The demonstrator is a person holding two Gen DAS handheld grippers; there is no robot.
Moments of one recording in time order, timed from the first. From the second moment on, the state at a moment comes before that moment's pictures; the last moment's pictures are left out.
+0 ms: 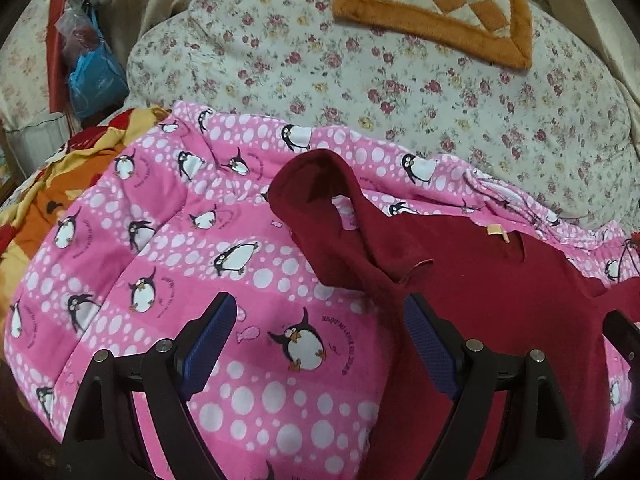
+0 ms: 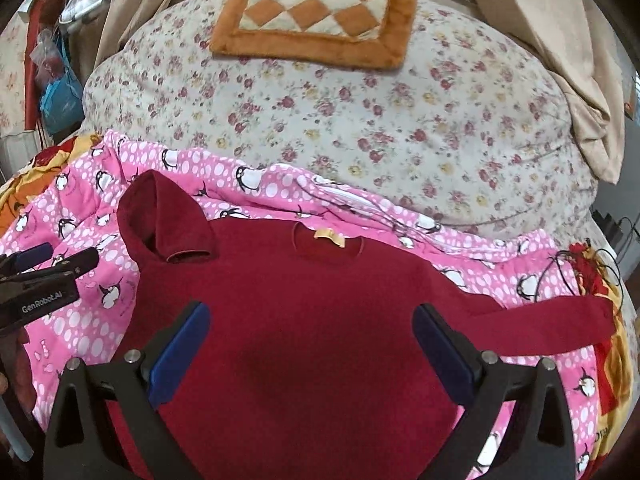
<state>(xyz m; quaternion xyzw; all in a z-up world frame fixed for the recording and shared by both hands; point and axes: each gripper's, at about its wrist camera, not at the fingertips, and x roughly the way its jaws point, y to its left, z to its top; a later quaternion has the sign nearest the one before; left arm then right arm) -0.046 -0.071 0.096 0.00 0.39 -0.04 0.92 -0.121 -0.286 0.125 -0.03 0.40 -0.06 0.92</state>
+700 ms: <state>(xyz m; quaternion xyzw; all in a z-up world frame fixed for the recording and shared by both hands) 0.005 -0.059 0.066 -0.02 0.40 -0.03 0.91 -0.046 -0.264 0.067 0.02 0.43 -0.02 0.90</state>
